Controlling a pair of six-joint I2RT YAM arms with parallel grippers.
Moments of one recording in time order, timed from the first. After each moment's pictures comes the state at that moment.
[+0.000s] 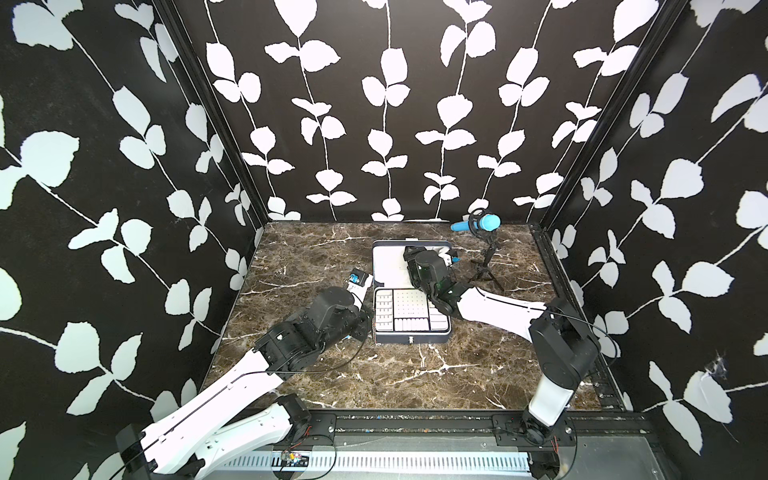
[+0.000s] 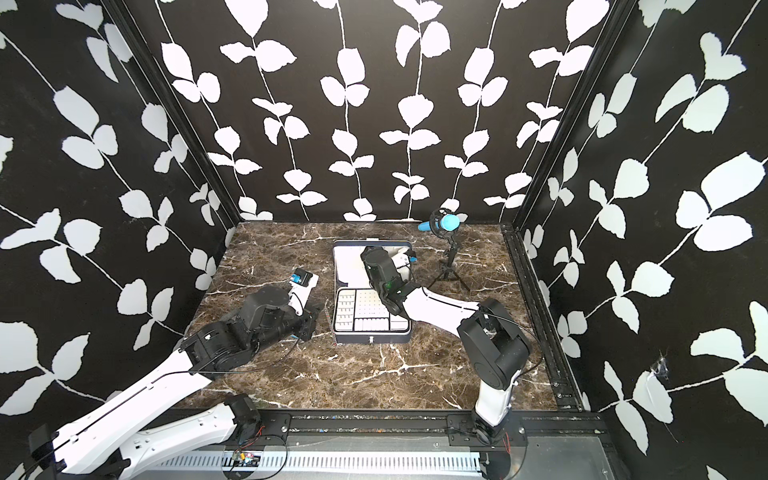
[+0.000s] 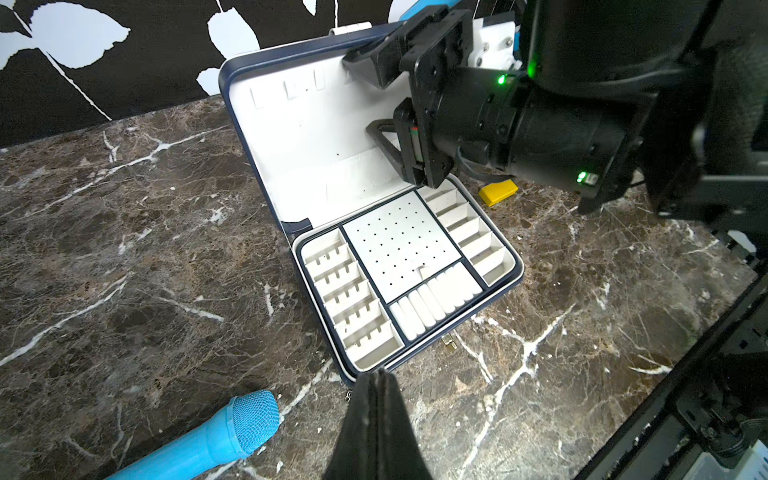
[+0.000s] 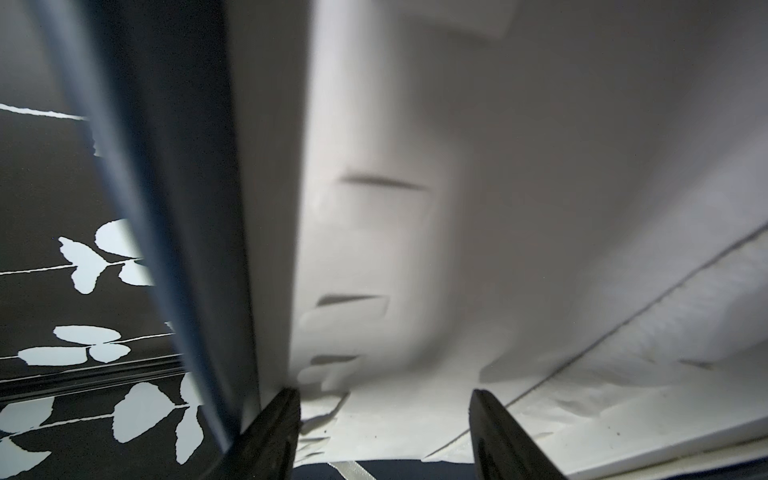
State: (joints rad) left arm -0.86 0.86 0.93 -0.65 -0.18 -0.24; right arm 0.77 1.78 1.17 0.25 0.36 1.57
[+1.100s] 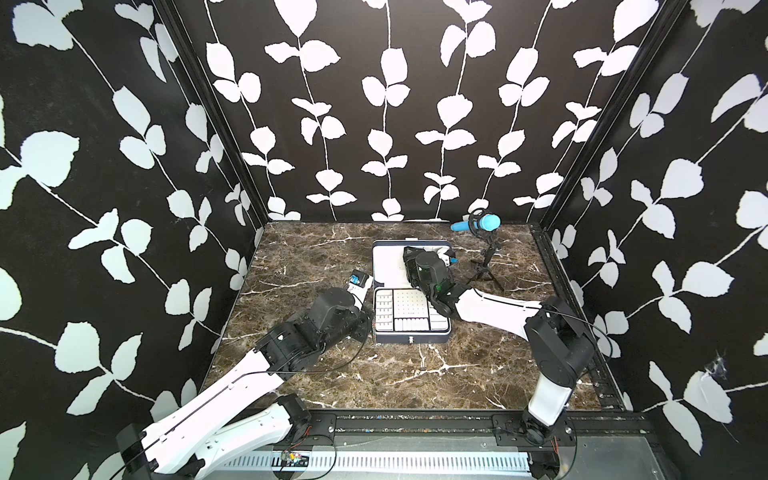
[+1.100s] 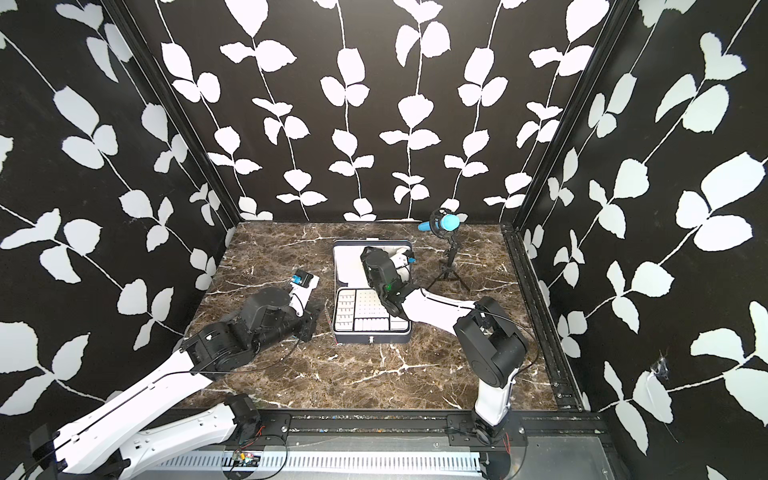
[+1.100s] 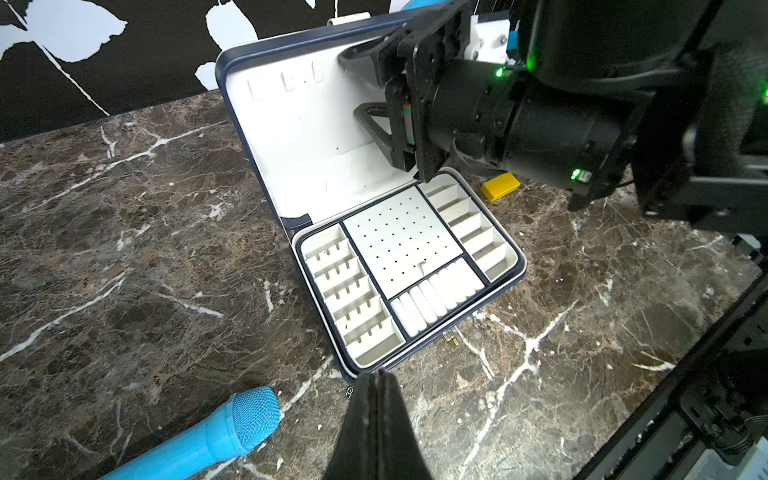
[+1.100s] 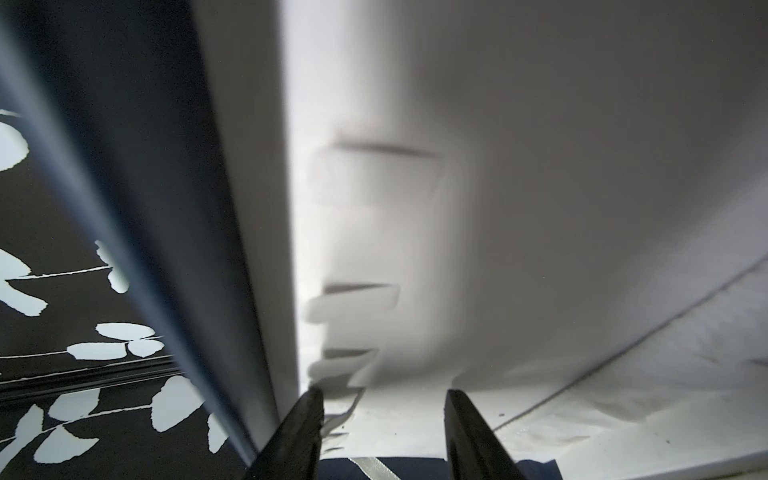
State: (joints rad) left arm -0.86 0.86 0.92 -0.65 -0.18 -0.24; right arm 0.76 1.80 1.14 0.35 0.34 1.60
